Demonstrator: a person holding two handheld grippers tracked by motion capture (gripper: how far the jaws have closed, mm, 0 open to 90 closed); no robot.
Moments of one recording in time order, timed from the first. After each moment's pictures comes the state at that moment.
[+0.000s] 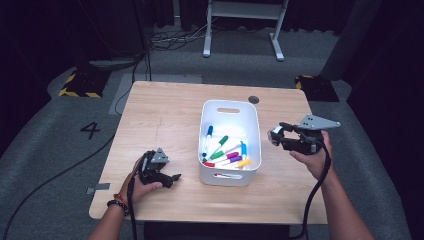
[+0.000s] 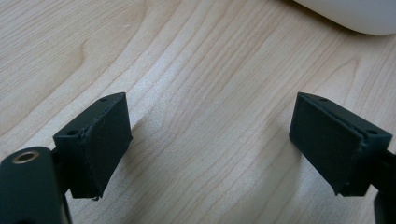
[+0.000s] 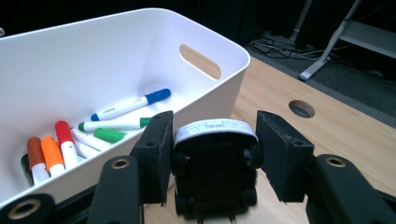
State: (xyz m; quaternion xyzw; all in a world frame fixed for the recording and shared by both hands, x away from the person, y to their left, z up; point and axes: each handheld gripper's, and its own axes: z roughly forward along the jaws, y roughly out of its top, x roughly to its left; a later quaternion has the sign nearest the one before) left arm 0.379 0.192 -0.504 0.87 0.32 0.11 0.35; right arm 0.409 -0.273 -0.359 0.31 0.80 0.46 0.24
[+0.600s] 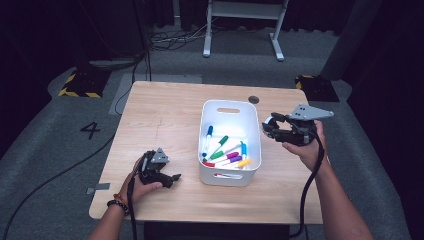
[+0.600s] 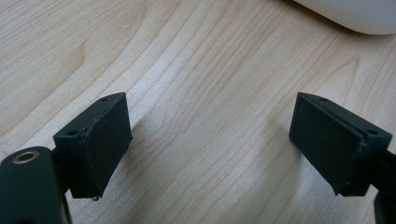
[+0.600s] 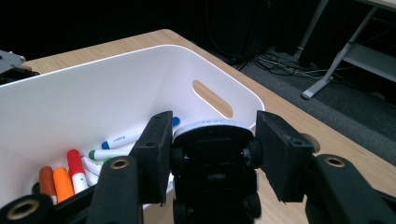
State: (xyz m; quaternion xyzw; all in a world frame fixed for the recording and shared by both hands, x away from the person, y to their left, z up) left arm 0.379 0.192 -0.504 0.87 0.32 0.11 0.35; right arm 0.415 -0.243 -0.331 0.28 0.80 0.47 0.25
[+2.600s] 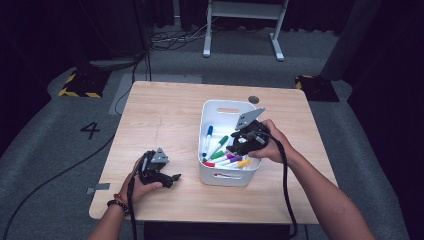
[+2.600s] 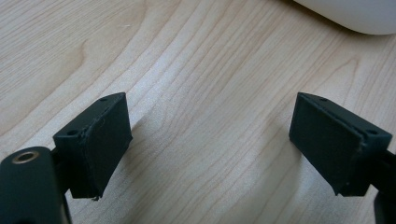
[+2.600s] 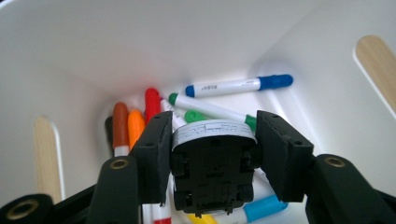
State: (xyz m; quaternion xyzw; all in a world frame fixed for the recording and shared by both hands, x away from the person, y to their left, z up) left arm 0.379 0.192 -0.504 0.87 0.32 0.11 0.35; right arm 0.438 -0.142 -0.366 0.13 0.94 0.31 0.10
